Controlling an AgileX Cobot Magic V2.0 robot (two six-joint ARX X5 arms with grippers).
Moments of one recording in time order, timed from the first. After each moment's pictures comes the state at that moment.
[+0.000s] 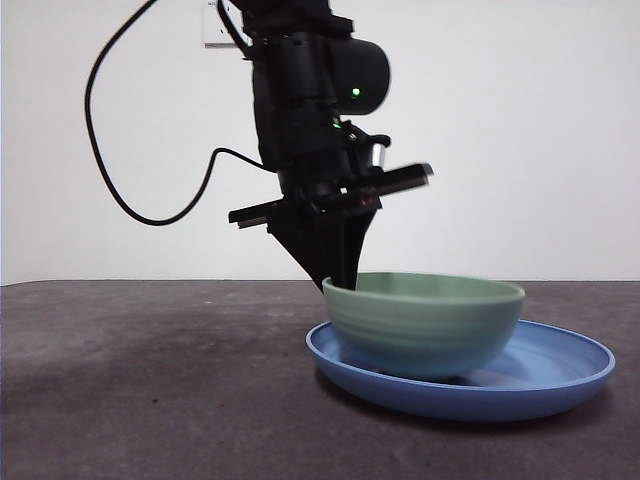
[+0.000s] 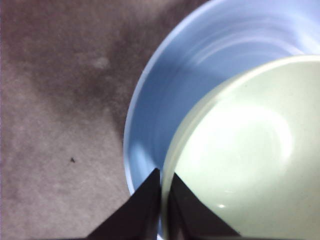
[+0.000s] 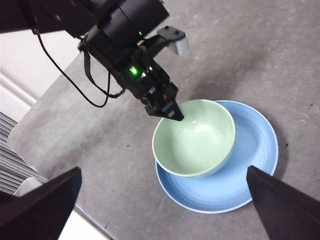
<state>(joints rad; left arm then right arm) -0.75 2.10 1.77 -1.00 0.10 -0.20 0.04 0.51 0.85 -0.91 -0.69 0.13</state>
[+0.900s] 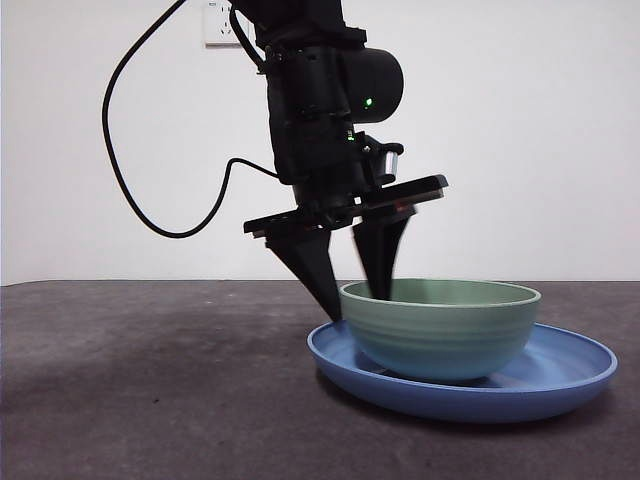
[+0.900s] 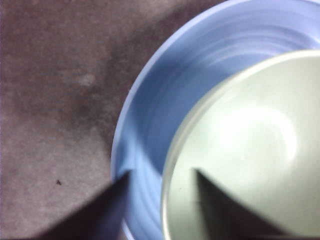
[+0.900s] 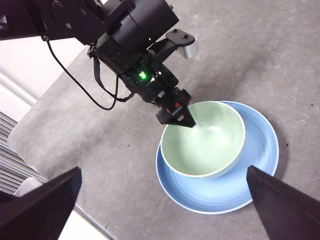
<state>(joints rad) -0.76 2.13 1.78 -0.95 0.11 -0.20 0.04 0.51 0.85 -0.91 -0.69 0.13</state>
